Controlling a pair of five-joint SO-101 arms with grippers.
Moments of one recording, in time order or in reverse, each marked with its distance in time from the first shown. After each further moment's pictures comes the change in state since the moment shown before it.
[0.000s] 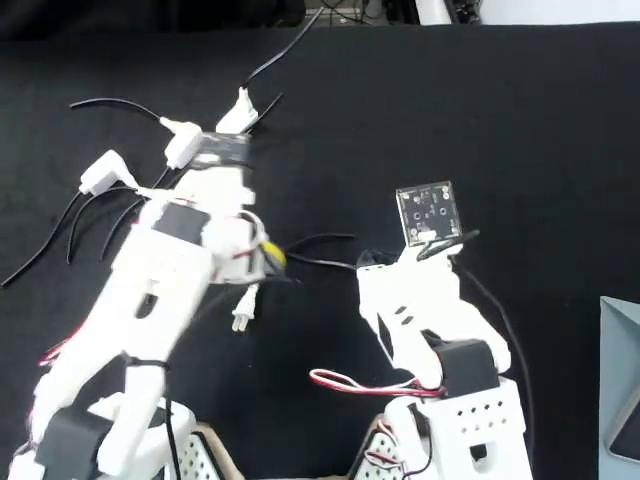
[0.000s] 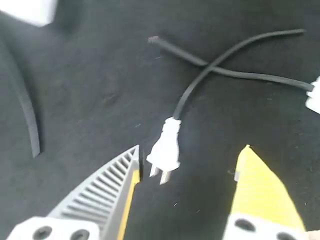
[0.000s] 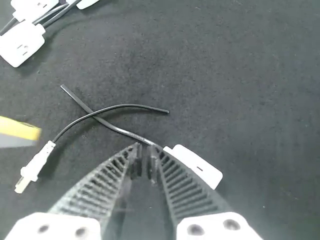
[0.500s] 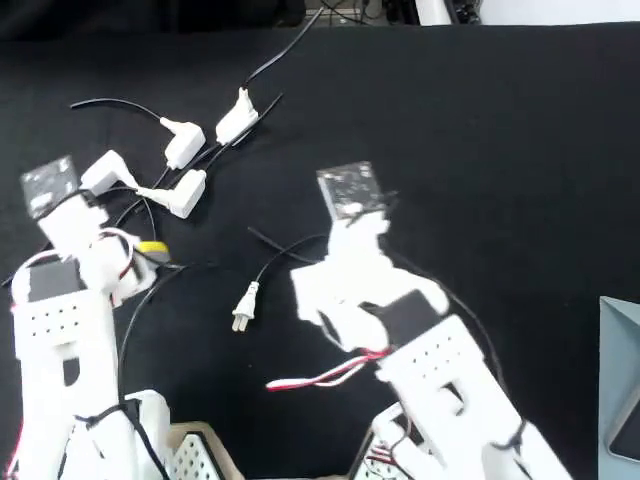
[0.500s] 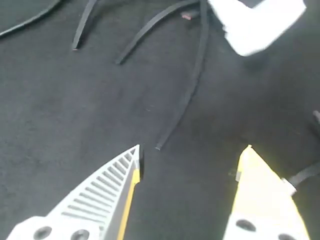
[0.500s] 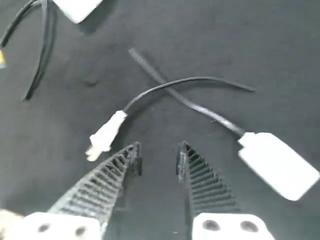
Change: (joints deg) left arm -32.8 -20.3 18.2 -7.0 -4.1; right arm -18.7 22.9 -11.3 -0.1 -12.9
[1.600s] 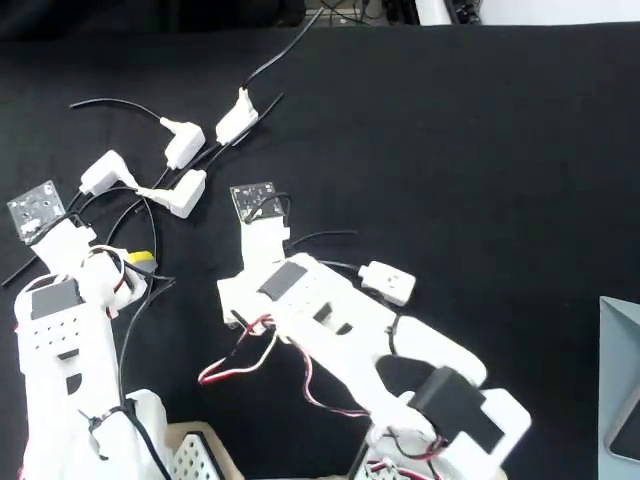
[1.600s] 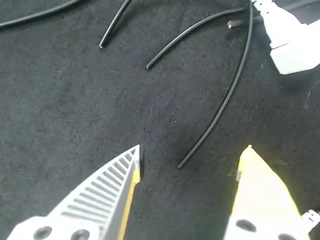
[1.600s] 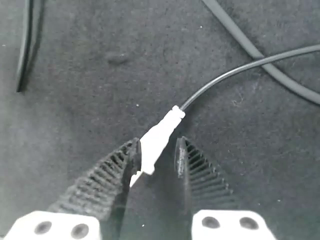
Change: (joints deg) left arm -5.5 -1.3 11.6 -12.6 0.6; right arm -15.4 44.5 -10.3 -20.7 -16.8
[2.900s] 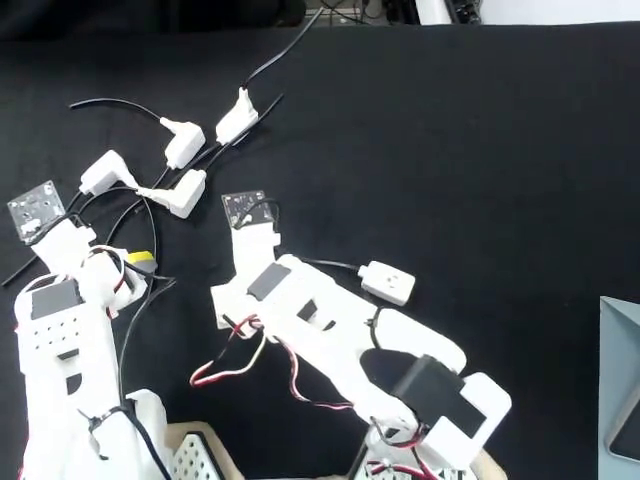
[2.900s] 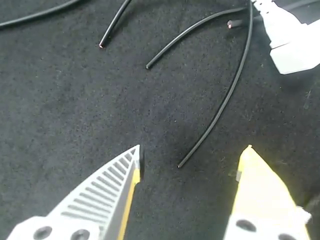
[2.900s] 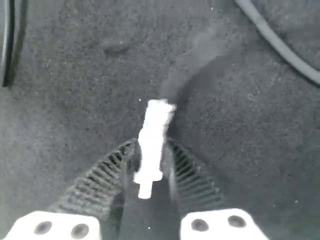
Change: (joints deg) left arm 0.0 0.0 0.0 0.0 0.0; right arm -2.0 6.1 -2.9 0.4 -1.8
